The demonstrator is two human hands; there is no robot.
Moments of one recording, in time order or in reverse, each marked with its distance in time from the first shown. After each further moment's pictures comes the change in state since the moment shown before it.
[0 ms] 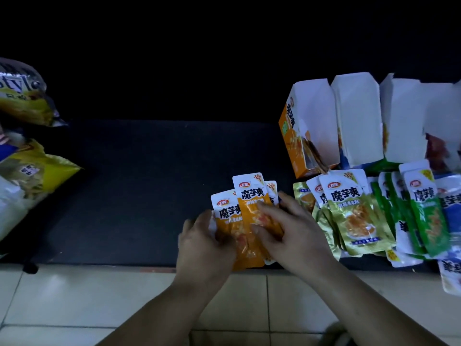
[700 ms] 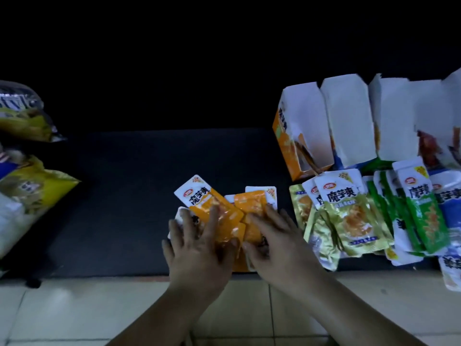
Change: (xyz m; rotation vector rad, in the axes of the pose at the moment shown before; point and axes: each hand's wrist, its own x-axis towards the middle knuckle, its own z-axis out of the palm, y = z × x) left_hand 0.000 -0.006 -0.006 0.598 -0.129 0.087; right_hand -0.011 -0.029 -0.002 -0.020 -0.281 0.072
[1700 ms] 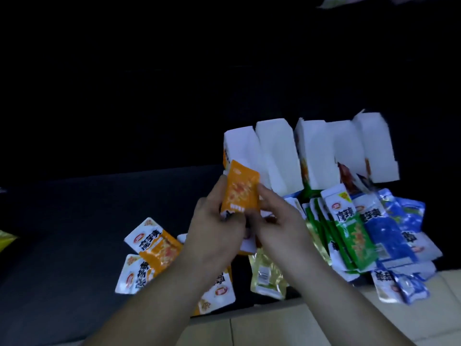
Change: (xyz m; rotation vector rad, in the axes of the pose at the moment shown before) left_hand 0.018 0.151 -0.069 -0.954 -0.016 0.297; right_hand 0.009 0.016 -0.102 0.874 0.422 0.124
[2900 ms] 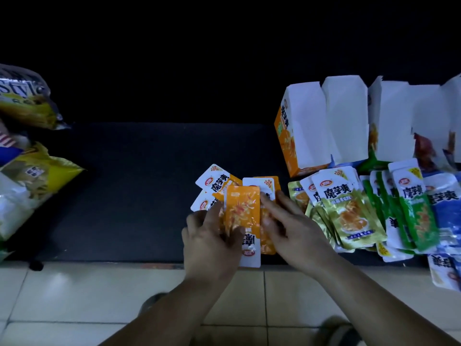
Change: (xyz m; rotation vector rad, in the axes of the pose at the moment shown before) left_hand -0.063 -0.131 -0.052 0.541 0.284 -0.229; right_hand -0.023 0.073 0.036 -0.780 -0.351 -0.215
